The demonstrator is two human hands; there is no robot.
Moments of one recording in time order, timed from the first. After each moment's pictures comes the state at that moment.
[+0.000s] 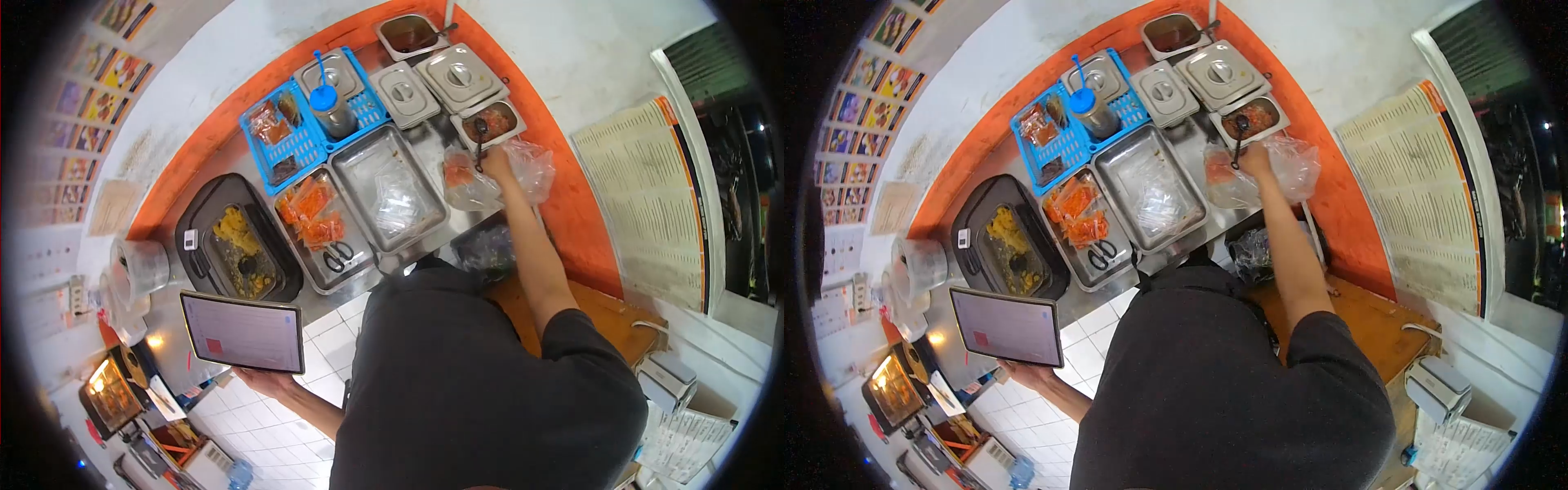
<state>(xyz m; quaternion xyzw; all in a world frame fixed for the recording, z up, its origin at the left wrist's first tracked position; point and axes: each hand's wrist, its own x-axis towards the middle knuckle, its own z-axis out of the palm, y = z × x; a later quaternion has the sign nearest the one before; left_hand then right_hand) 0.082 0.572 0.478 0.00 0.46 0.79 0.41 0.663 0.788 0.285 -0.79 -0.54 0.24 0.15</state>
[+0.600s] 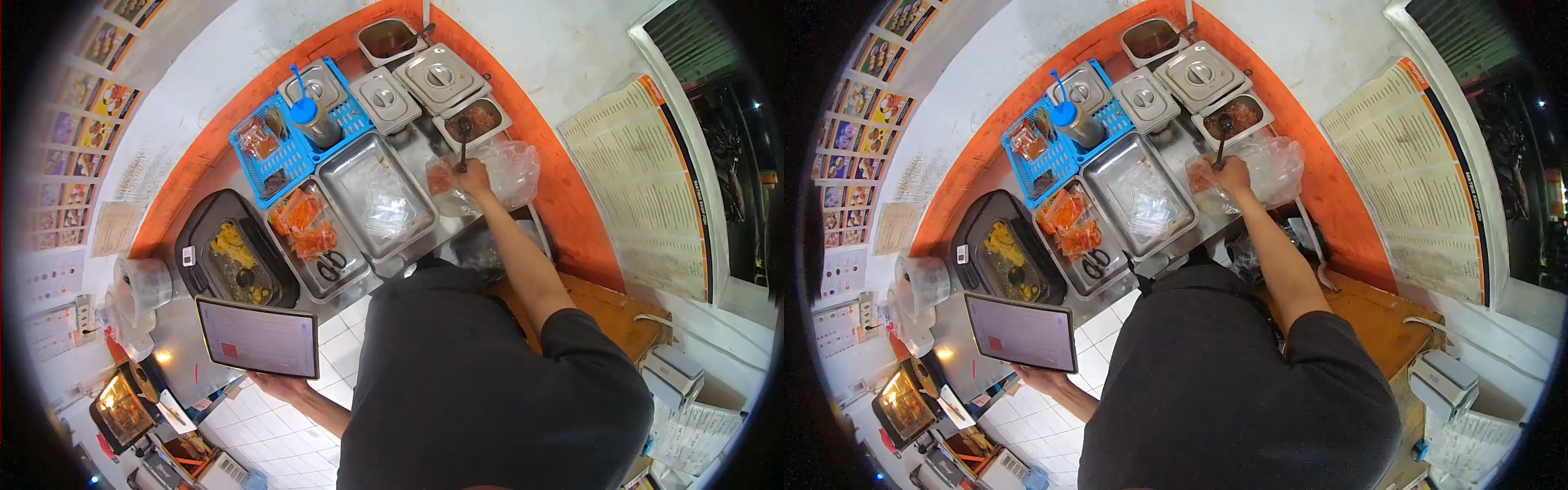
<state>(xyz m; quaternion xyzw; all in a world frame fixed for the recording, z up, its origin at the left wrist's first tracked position) 0.105 0.560 0.455 0.01 0.43 0.78 0.46 0.629 0.761 0.263 -0.82 -0.46 0.25 0.25</state>
